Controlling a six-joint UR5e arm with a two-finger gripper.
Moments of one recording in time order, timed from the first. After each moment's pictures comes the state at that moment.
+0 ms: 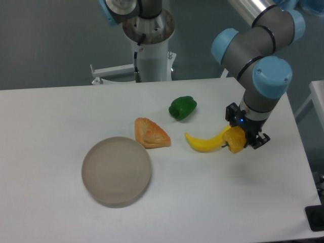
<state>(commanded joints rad) 2.42 -2.11 -1.16 -1.43 1.58 1.53</state>
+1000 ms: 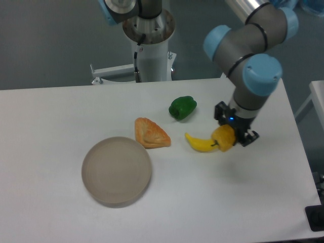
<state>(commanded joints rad) 2.30 -1.98 -1.34 -1.43 1.53 1.30</state>
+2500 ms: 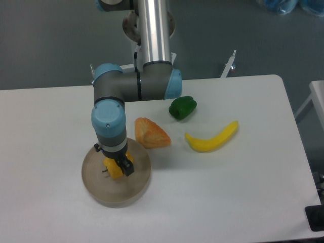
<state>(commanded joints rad) 1.93 -2.13 -1.36 -1.20 1.52 0.98</state>
